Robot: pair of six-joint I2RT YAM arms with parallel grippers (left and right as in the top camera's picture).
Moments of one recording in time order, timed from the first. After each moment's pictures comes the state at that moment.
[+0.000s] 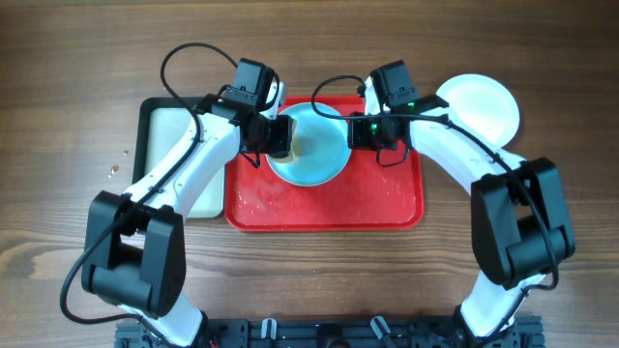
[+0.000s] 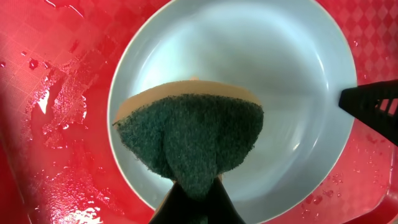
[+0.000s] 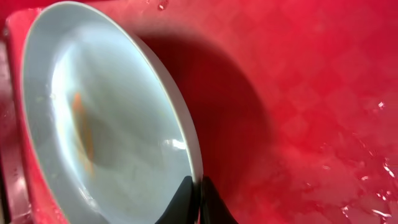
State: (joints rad) left arm -0.34 1.80 1.27 -0.69 0.22 -0.27; right arm 0.35 1.92 1.26 -0.52 -0.31 0.38
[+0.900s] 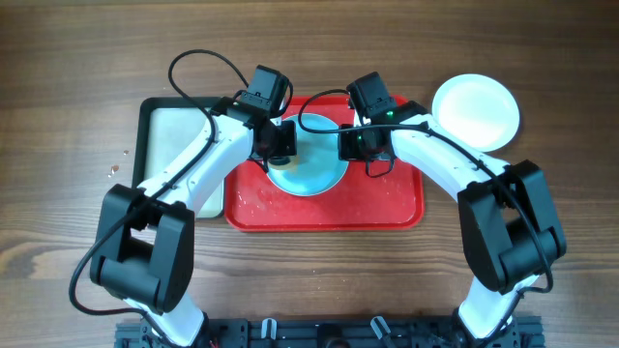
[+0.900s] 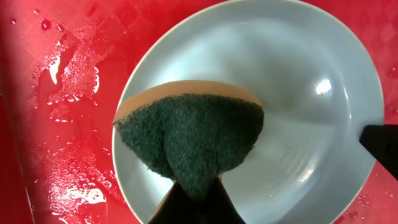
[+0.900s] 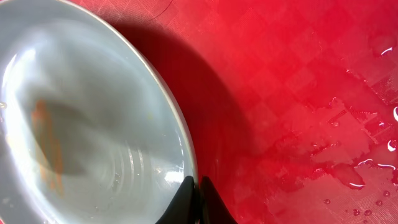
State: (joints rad) left arm -0.39 1.83 1.27 -0.72 0.09 -0.40; right arm 0.44 1.92 1.26 -0.59 -0.15 0.46
